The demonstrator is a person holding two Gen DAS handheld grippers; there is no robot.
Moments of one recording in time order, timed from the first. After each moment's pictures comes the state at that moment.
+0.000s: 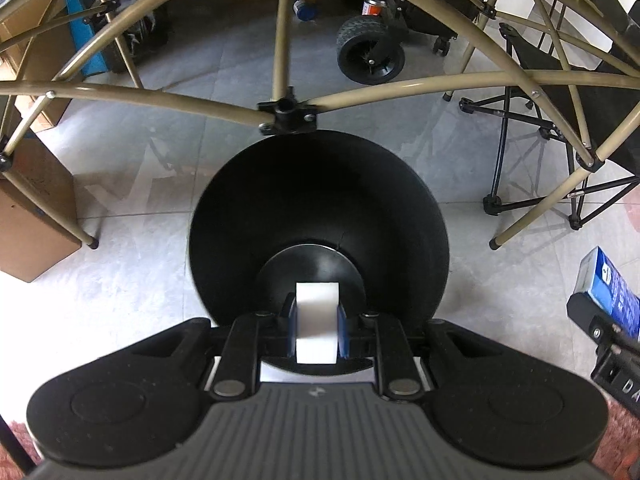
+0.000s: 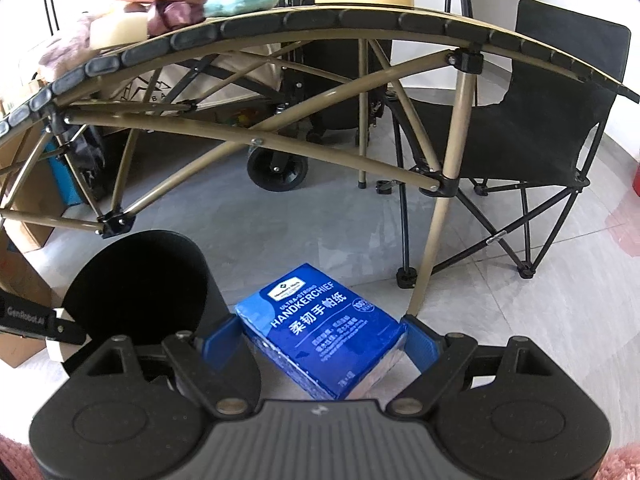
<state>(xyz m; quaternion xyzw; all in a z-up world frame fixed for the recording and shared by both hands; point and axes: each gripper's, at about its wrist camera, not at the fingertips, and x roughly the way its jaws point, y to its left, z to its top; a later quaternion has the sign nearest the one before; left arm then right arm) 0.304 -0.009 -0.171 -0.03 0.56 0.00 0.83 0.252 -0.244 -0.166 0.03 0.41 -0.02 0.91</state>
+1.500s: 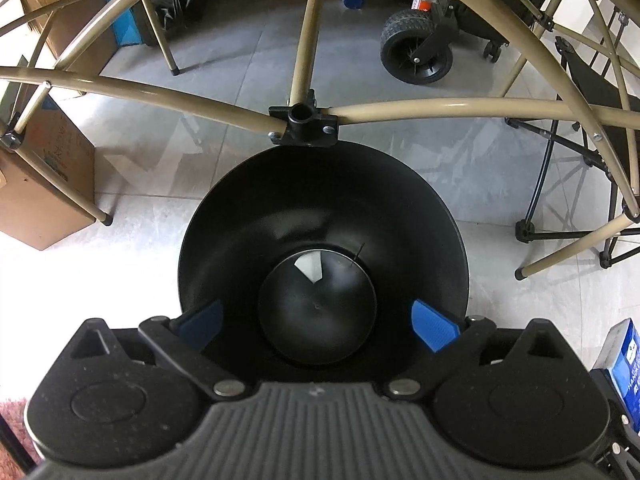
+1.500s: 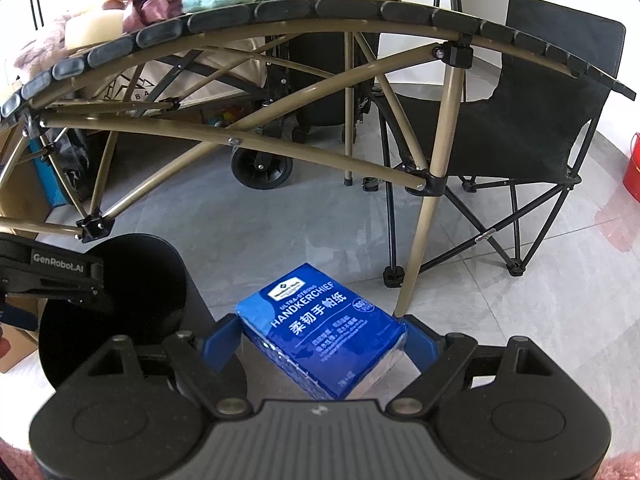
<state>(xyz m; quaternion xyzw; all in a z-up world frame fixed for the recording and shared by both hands) 0.345 -0.023 -0.188 -0.06 0.58 0.08 0.81 0.263 -0.250 -0.170 0.03 0.42 -0.04 0.91</state>
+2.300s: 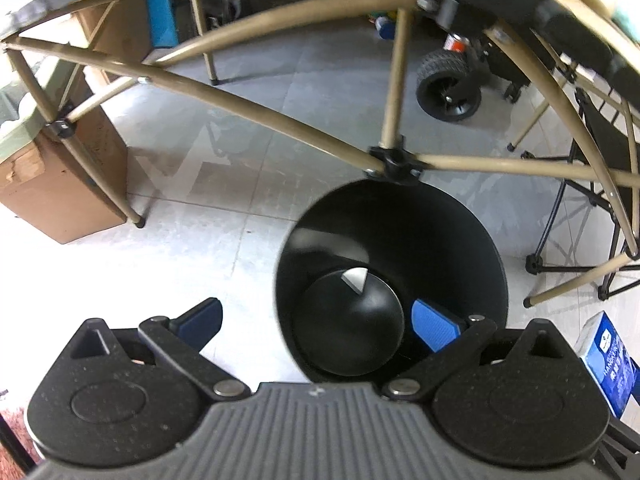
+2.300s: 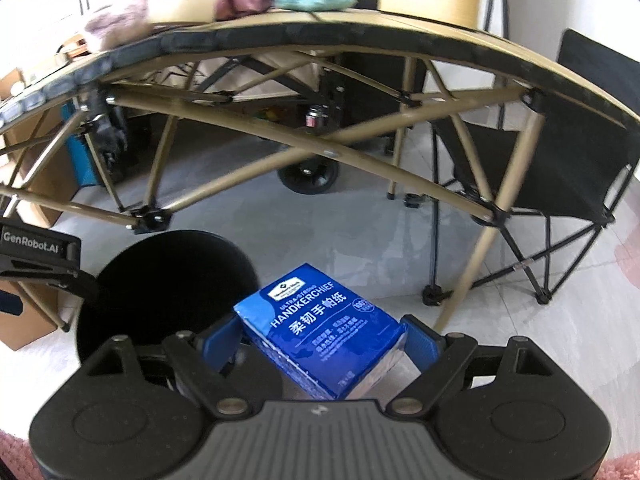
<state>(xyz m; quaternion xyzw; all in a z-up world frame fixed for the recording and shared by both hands) 0.319 0.049 -0.153 -0.09 0.55 0.10 0.82 0.274 -0.186 -0.158 -0.01 0.41 0.01 0.91</state>
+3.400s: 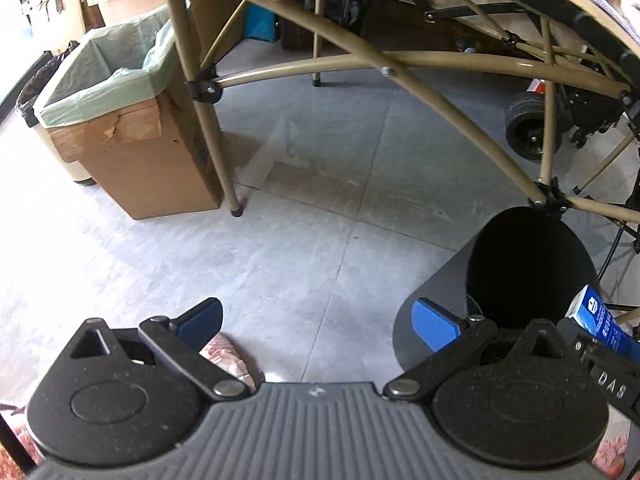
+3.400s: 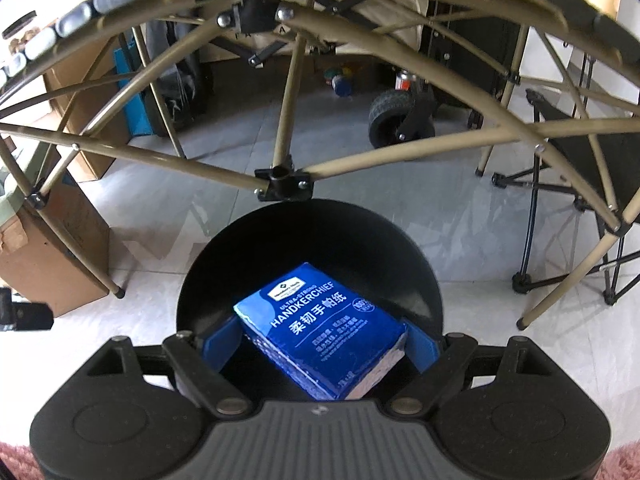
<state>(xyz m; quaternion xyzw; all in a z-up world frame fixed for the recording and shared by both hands) 0.264 0.182 -0.153 -0.12 0.53 0.18 0.82 0.312 -0.065 -0.180 -0.02 0.48 0.08 0.87</state>
